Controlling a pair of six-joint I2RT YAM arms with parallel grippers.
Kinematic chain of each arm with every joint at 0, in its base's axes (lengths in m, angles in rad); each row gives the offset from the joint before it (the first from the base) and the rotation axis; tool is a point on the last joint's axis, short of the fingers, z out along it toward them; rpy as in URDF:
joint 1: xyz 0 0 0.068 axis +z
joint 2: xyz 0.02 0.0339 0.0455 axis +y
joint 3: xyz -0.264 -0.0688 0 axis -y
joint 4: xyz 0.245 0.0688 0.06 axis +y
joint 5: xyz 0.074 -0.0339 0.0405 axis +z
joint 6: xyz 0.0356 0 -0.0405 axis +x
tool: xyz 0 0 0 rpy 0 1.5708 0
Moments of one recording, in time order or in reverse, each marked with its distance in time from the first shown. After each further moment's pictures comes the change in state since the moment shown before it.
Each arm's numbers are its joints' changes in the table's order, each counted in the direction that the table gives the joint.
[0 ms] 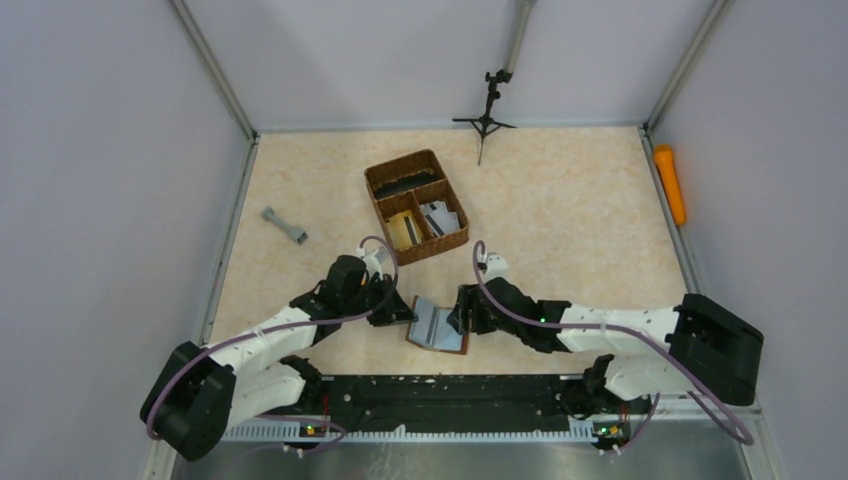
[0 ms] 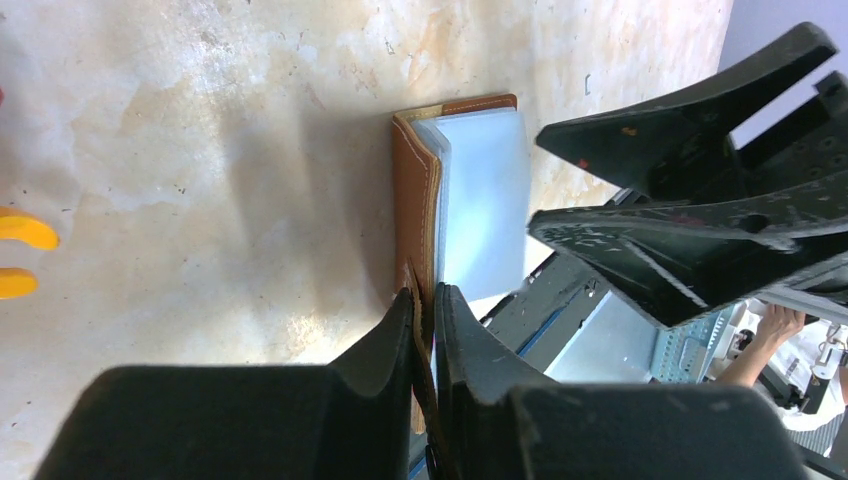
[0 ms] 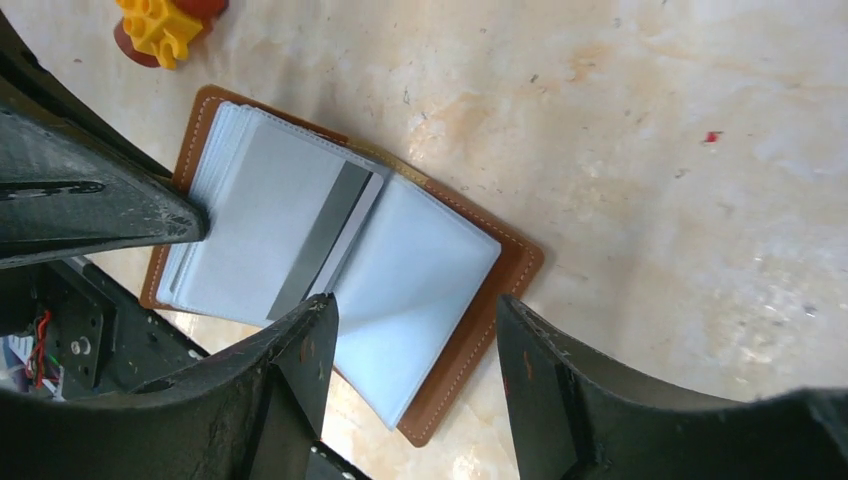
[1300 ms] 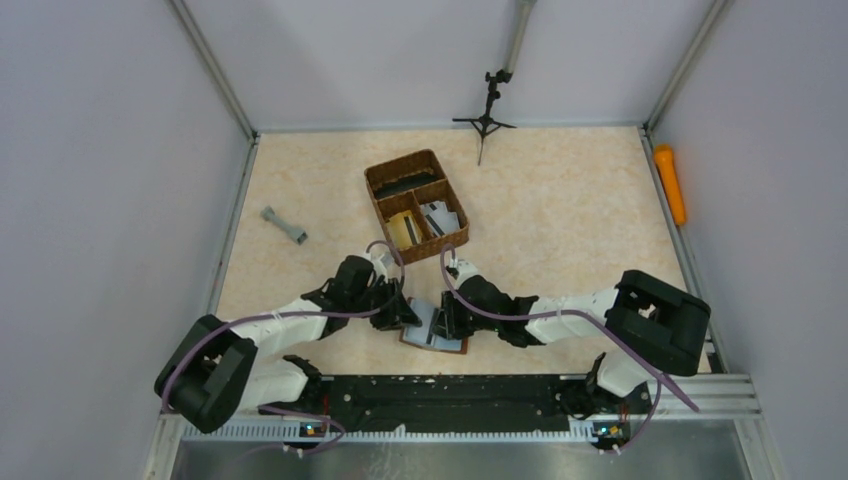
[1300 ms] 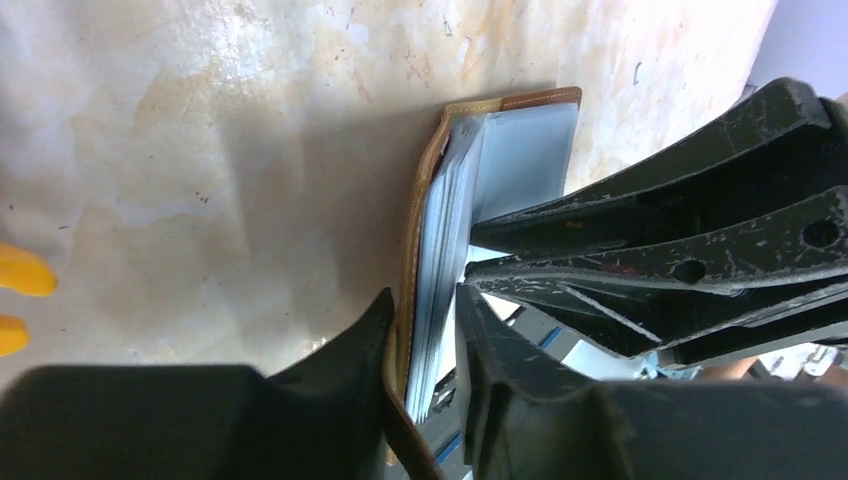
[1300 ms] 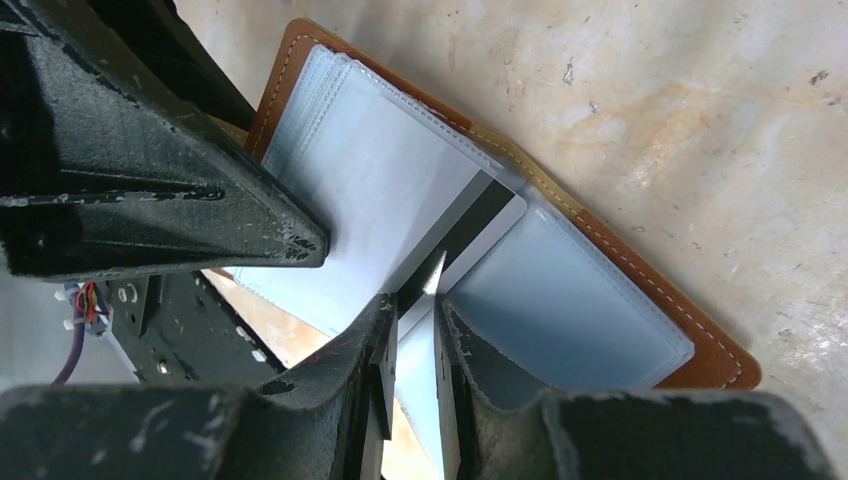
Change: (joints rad) left arm -0.002 0.145 -0.001 -0.053 -0.023 -0.007; right arm 0.001 0.248 0.068 -0.196 0.224 -0.013
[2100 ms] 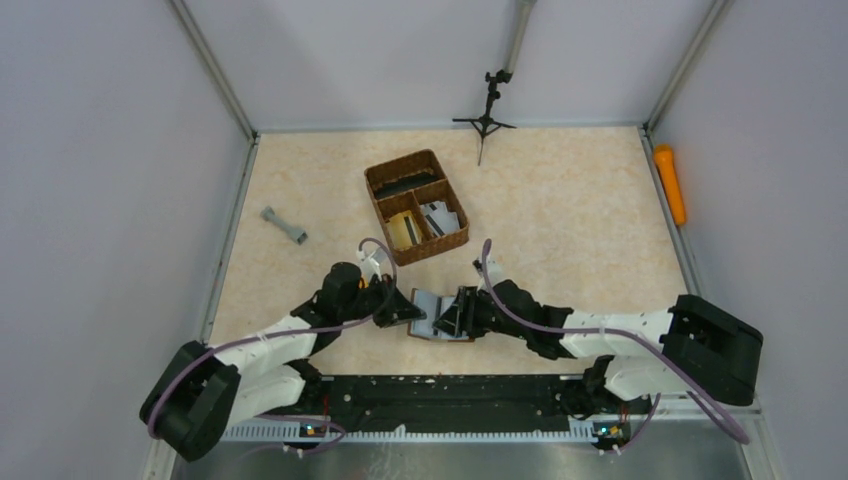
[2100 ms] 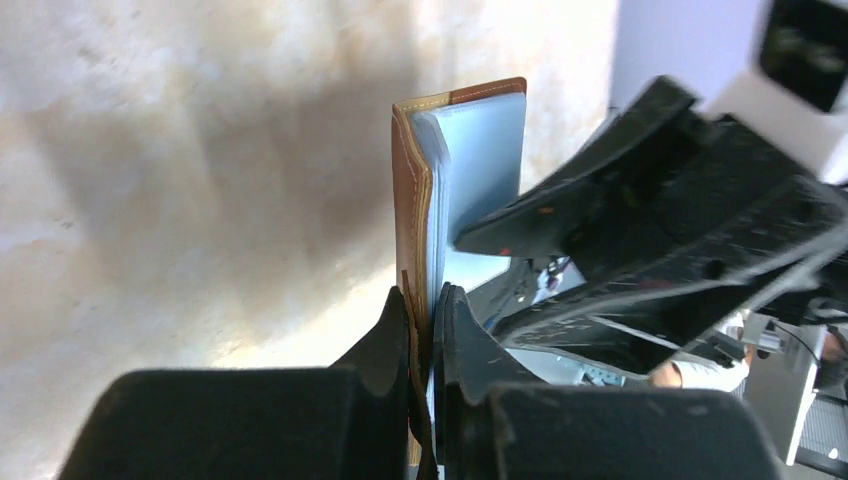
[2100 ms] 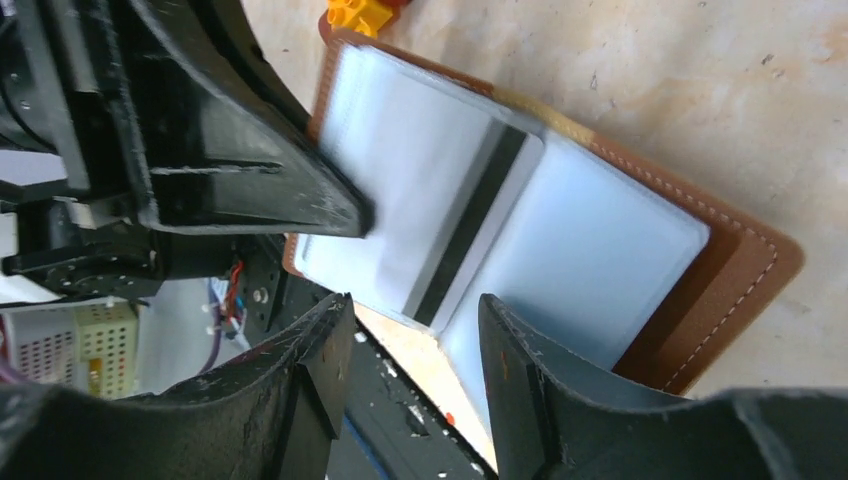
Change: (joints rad) left arm -0.003 -0.109 -0.102 -0.232 -0.047 -0.145; right arm -0.007 -0.263 -0.146 -0.079 -0.037 0.126
